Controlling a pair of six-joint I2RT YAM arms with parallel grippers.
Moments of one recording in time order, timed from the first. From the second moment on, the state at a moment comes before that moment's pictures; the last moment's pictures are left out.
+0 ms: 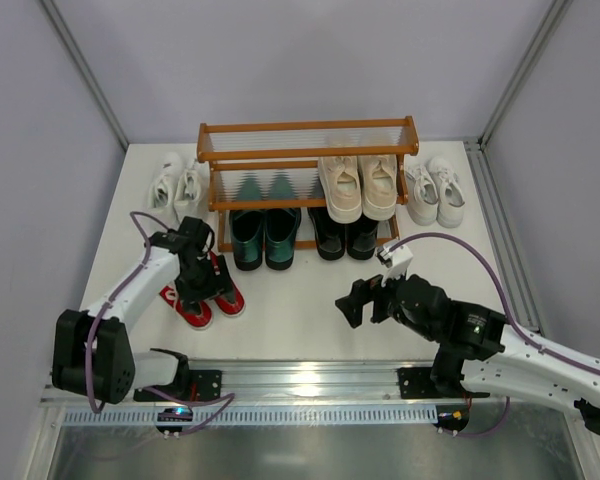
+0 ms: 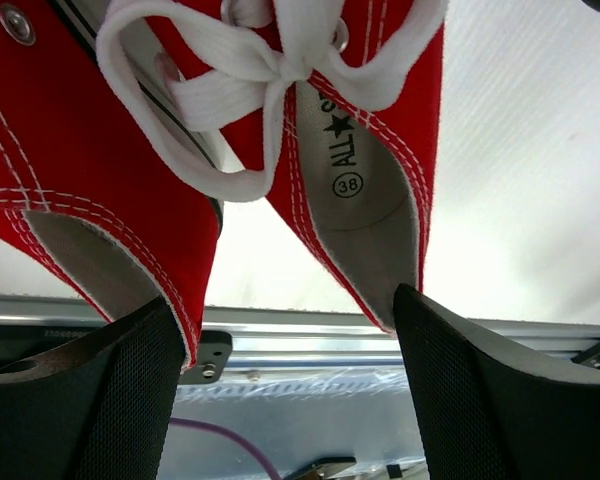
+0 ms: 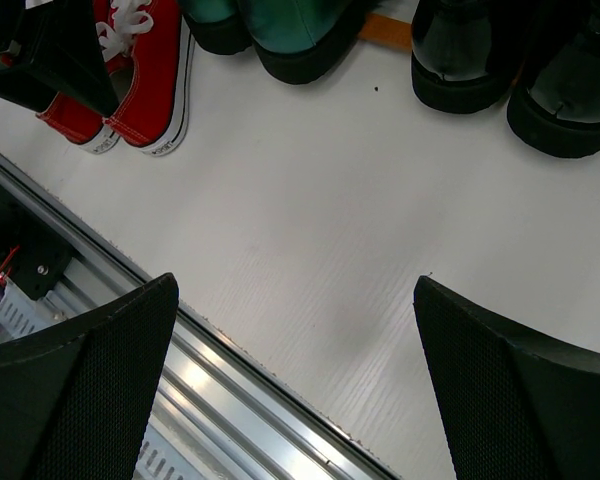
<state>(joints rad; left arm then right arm) -0.24 1.30 0.85 -1.01 0.14 -0.59 1.11 0.63 0.64 -0.47 0.35 0.52</state>
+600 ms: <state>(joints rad) -0.27 1.19 0.80 -1.03 0.21 -0.69 1.11 0.62 0.61 -0.45 0.35 0.52</state>
